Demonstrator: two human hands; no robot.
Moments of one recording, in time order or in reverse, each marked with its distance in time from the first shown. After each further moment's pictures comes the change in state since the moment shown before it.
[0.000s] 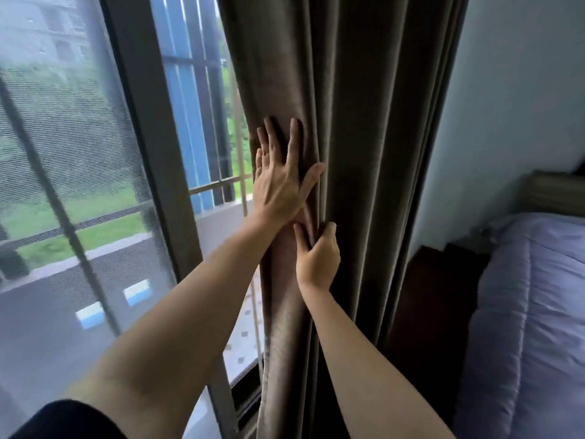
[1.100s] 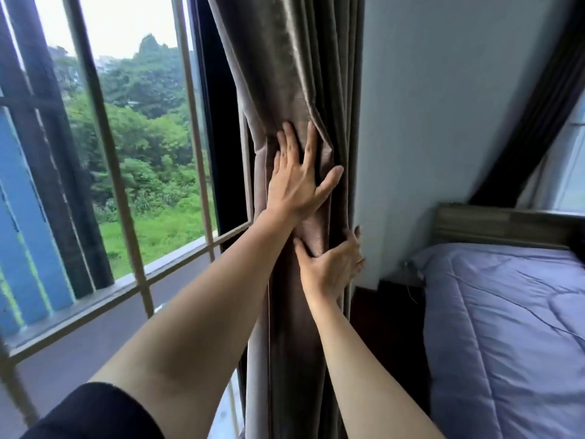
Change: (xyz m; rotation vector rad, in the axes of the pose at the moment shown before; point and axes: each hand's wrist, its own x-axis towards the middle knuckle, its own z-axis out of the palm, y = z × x) left_hand 0.290 0.109 0.309 -0.266 -0.118 0.239; right_hand 0.380 0.182 0.025 -0.278 0.419 0.034
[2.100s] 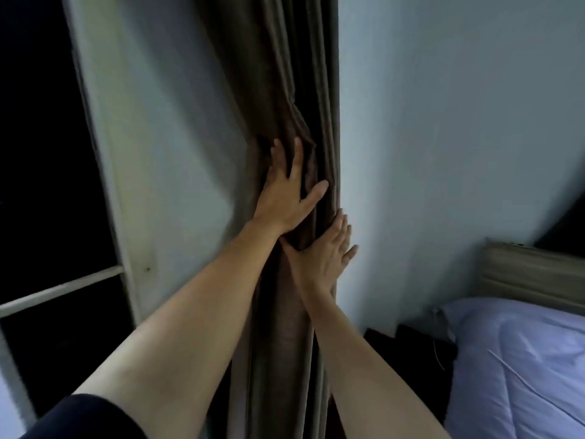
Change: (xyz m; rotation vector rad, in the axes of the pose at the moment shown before) left_hand 0.207 -0.056 0.289 0.078 -0.008 -0.177; right_hand 0.286 0.160 0.177 0.001 -0.339 -0.108
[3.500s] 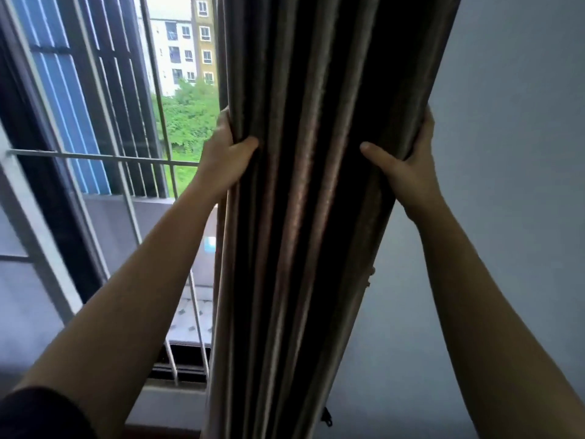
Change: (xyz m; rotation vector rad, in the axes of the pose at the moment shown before) left_hand -0.261 0.065 -0.269 0.227 0.732 -0.799; right_hand -0.053 -0.121 -0.096 1.202 -1.090 -0.521
